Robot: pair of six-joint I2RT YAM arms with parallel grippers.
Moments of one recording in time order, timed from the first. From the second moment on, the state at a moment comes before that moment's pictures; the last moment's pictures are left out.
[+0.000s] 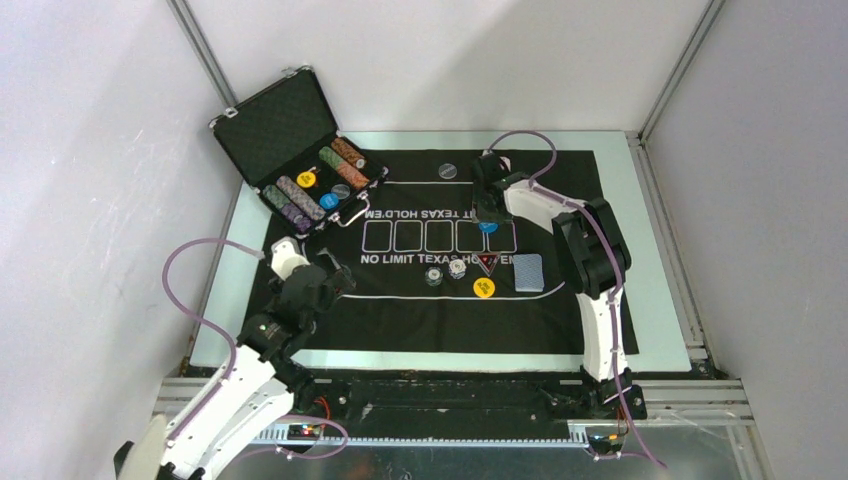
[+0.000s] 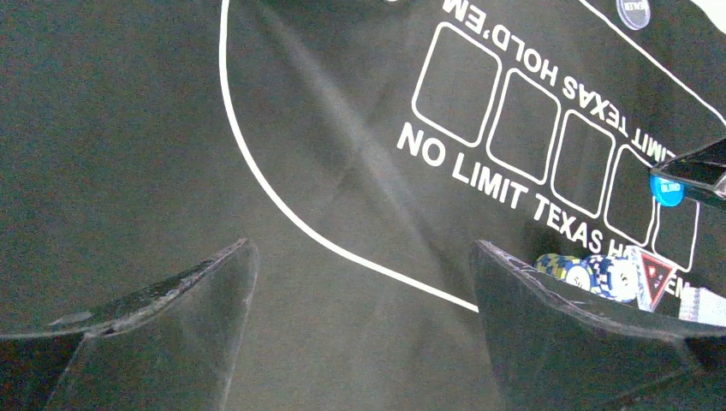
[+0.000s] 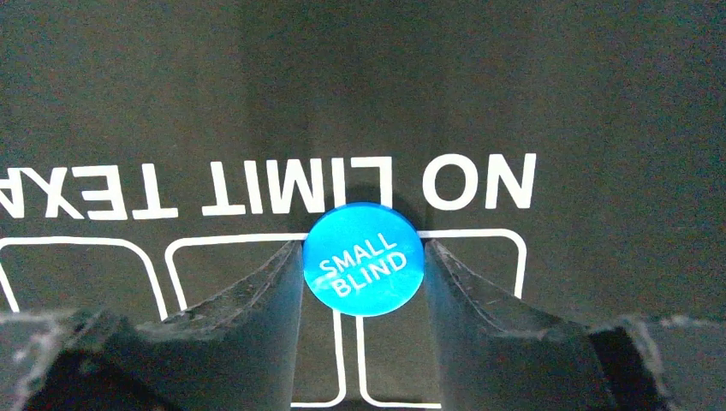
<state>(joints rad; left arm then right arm) -0.50 0.58 0.44 -0.48 -0.52 -0.81 0.46 2.16 1.57 -0.48 0.22 0.45</state>
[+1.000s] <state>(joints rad) -0.50 0.56 0.41 -0.47 -0.52 -0.81 -0.10 1.78 1.16 -0.43 0.22 0.55</state>
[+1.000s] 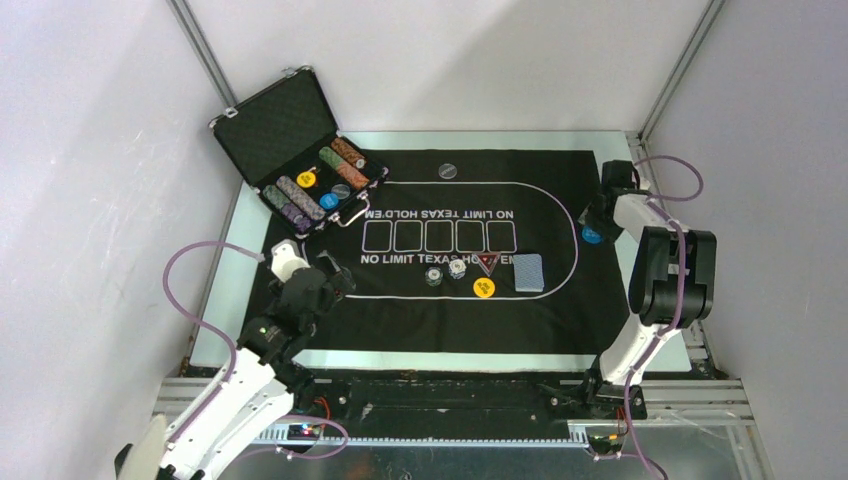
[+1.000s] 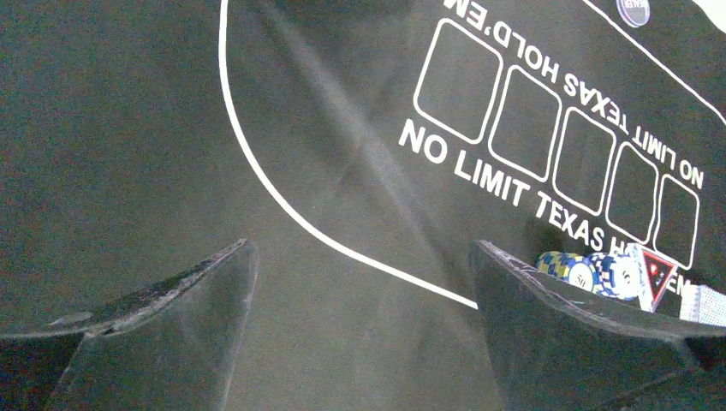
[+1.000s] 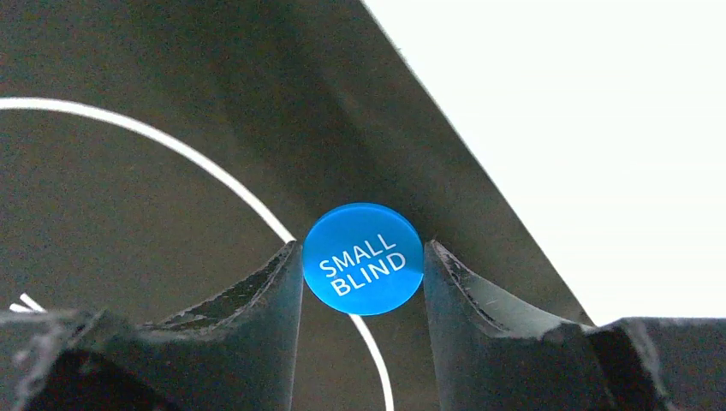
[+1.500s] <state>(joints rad) -0.50 0.57 0.41 -0.47 -0.51 -0.81 -0.18 1.84 1.16 -0.41 0.11 0.58</state>
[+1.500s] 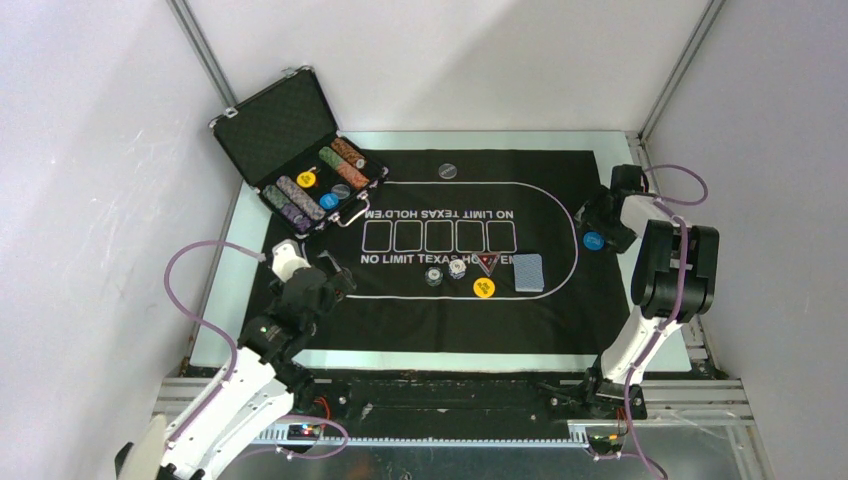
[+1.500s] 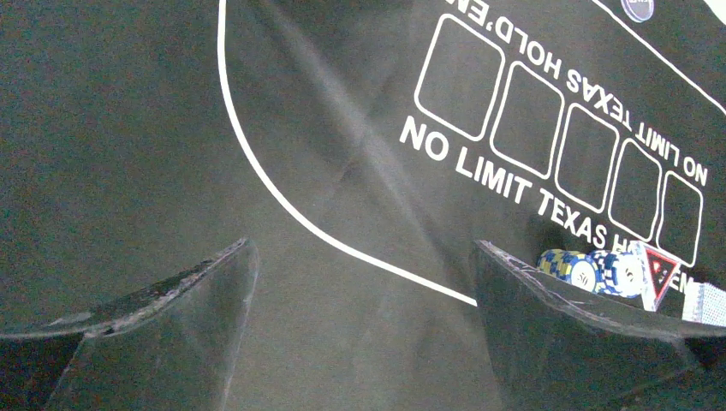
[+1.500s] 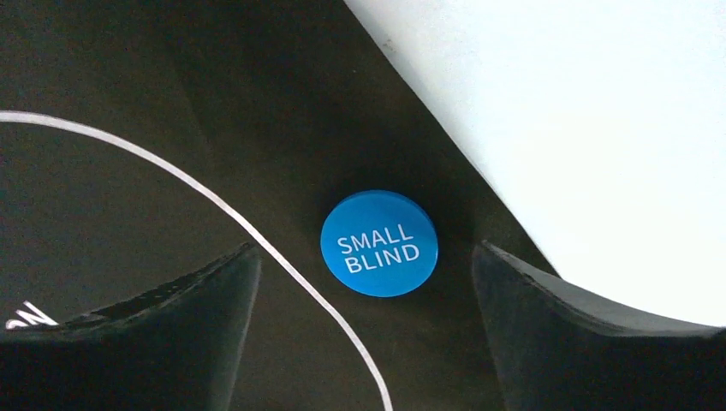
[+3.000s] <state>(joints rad) -0.50 0.66 0.39 -0.26 -0.23 -0.73 0.75 1.59 0.82 -0.31 0.22 0.58</state>
